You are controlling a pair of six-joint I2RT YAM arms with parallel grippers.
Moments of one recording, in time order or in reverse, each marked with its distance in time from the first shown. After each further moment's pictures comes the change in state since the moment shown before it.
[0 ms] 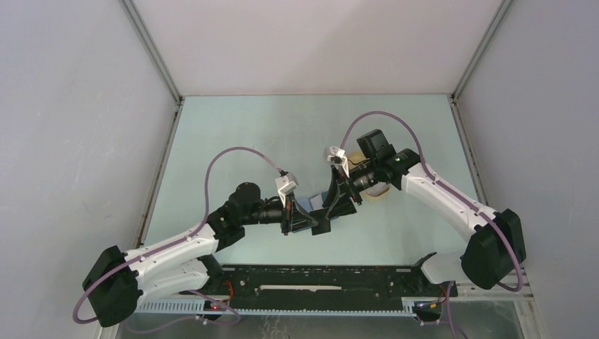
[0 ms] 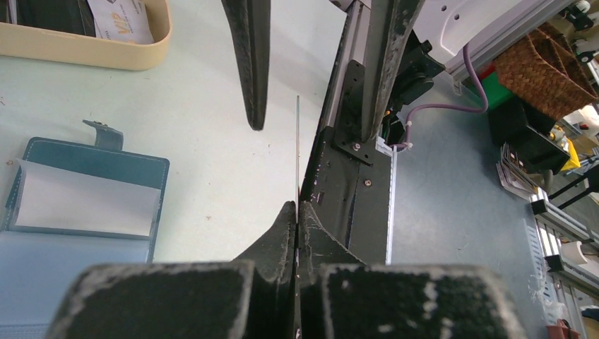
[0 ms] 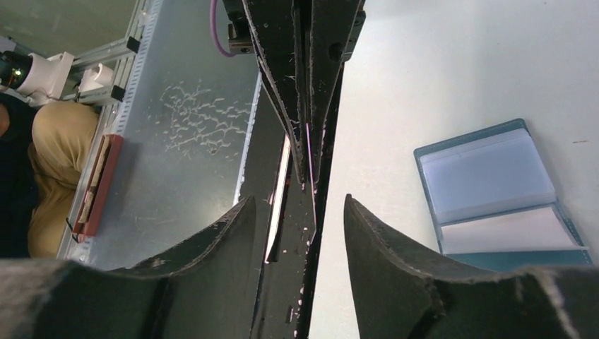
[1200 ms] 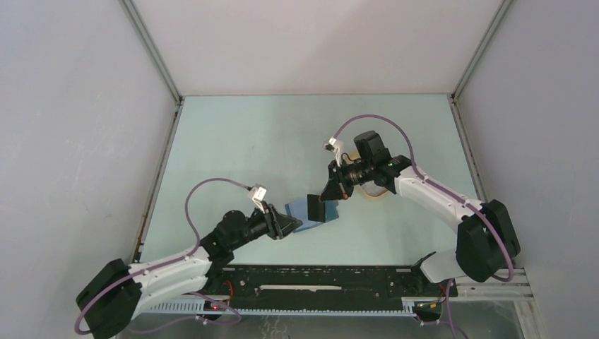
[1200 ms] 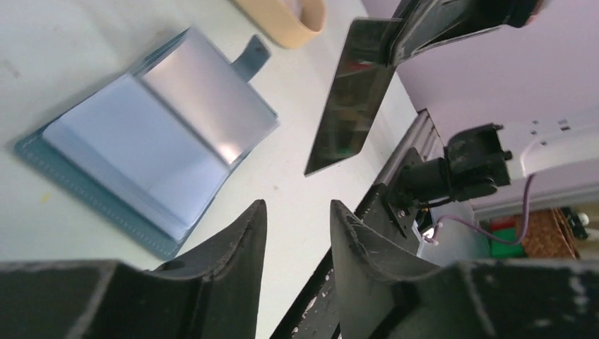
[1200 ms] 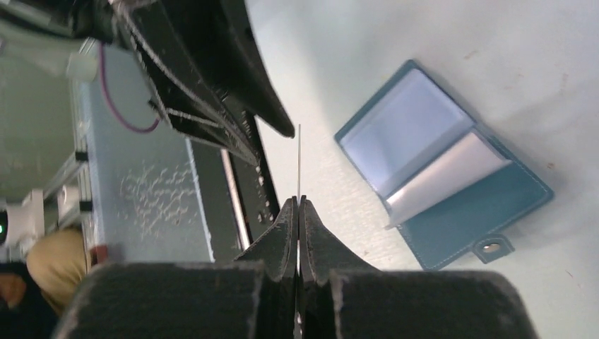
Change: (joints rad) left arm 0.027 -0.183 -0.380 0.266 -0.385 -0.365; right arm -0.011 0.044 -0.103 0.315 0.274 0.446
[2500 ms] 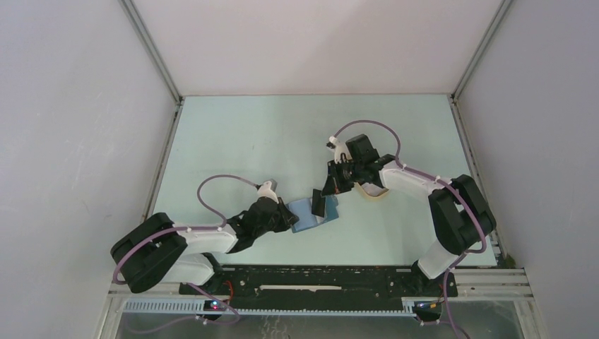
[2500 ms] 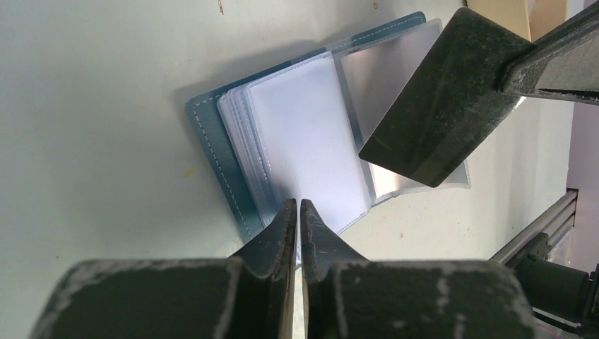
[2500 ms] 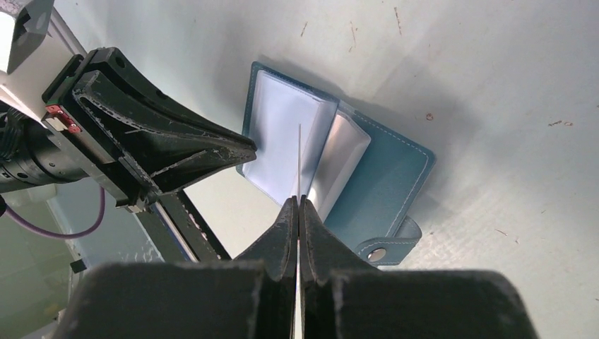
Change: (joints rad) left arm -0.034 0.520 0.202 -0.161 -0.312 -0.187; right arm -0.026 0.229 -0.006 0.136 0.314 0.299
